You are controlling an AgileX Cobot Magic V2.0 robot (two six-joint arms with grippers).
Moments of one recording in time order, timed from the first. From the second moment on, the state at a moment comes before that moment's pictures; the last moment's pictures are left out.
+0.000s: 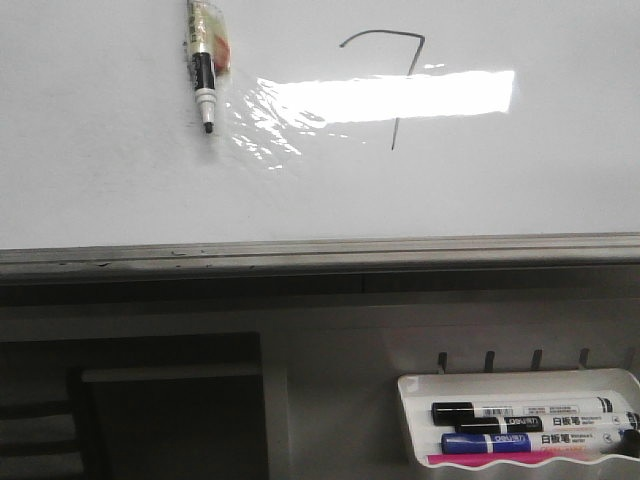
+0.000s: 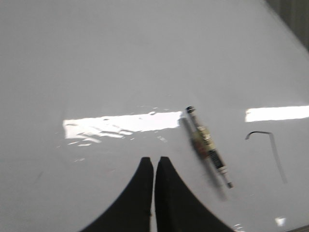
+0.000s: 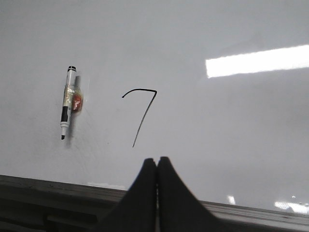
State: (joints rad) left arm -0.38 0.02 -0.07 -0.32 -0.13 0.29; right arm 0.02 -0.01 -0.19 1.03 0.37 -0.86
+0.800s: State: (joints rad) left arm -0.04 0.00 0.00 -0.06 0.00 0.10; right arm 0.02 -0.01 -0.19 1.03 0.37 -0.86
